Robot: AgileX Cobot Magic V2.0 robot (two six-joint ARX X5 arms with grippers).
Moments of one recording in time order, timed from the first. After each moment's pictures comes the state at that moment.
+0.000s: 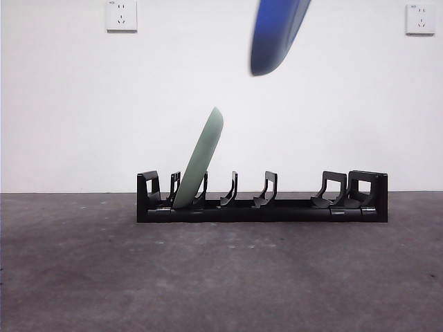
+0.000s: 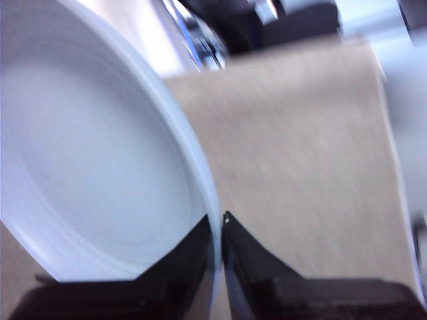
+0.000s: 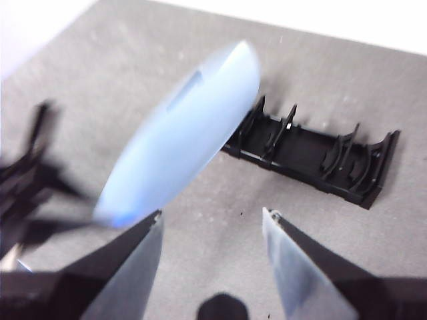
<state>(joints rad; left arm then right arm) -0.94 1.29 1.13 -0.14 0.13 0.38 0.43 1.03 1.71 -1.24 -0.16 0.01</state>
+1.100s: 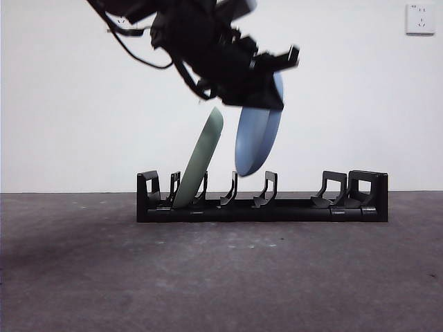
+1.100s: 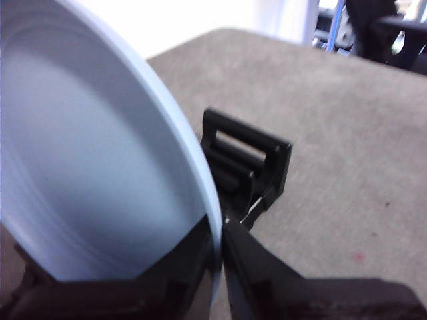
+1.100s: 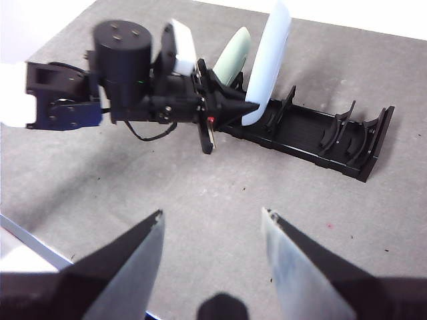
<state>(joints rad) -0.69 1.85 1.32 0.21 0.10 0.05 0.43 0.95 1.71 -1.35 -0.16 0.02</state>
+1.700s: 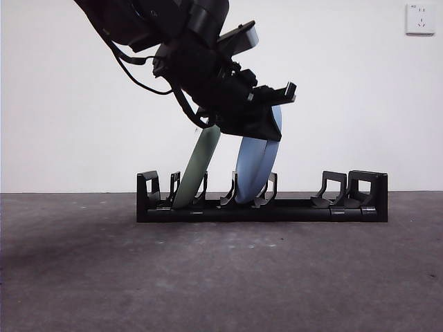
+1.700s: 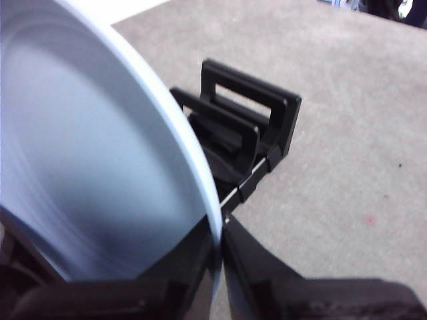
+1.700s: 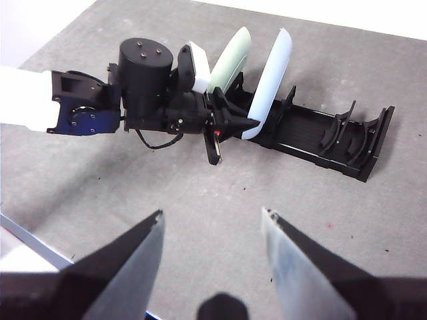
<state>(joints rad) -0.67 1.92 1.32 0.19 0.12 0.07 0.43 0.95 1.71 -1.35 -0.16 0.02</state>
